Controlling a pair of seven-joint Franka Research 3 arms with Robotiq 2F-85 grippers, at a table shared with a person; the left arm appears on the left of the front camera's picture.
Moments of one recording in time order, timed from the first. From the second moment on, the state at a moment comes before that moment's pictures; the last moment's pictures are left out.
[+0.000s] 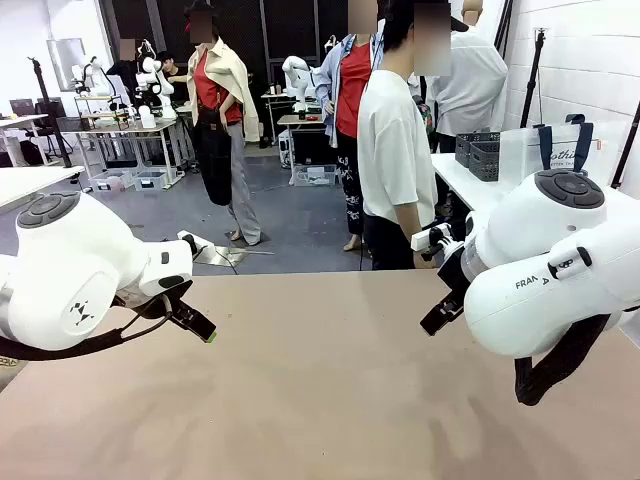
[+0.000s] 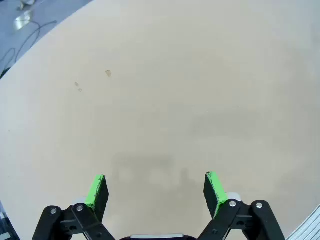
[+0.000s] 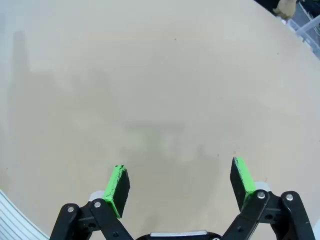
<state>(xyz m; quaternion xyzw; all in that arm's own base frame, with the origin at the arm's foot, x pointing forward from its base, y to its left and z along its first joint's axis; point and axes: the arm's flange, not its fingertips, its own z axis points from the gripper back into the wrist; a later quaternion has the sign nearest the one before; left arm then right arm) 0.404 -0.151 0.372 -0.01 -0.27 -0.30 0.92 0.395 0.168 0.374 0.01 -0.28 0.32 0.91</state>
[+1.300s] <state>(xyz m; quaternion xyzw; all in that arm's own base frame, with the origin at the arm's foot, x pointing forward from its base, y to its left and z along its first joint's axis) 0.407 -0.155 0.381 -0.01 -0.28 -0.30 0.91 0.398 0.170 0.385 0.01 -0.29 0.32 0.90</state>
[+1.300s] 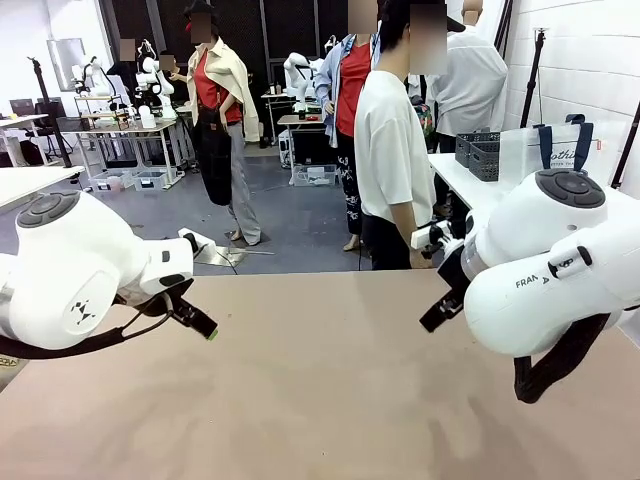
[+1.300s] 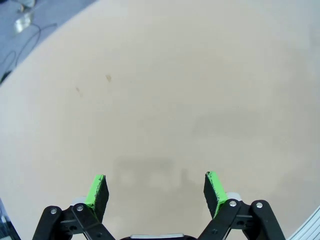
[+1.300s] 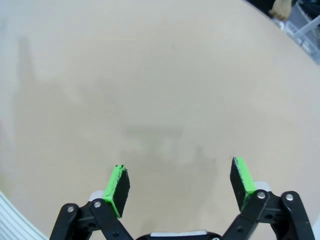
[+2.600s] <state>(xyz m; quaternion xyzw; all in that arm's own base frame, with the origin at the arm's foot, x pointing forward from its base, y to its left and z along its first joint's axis) 0.490 0.155 0.484 0.06 -0.41 0.09 0.91 0.479 -0.141 0.523 -0.14 -0.42 -0.19 0.87</state>
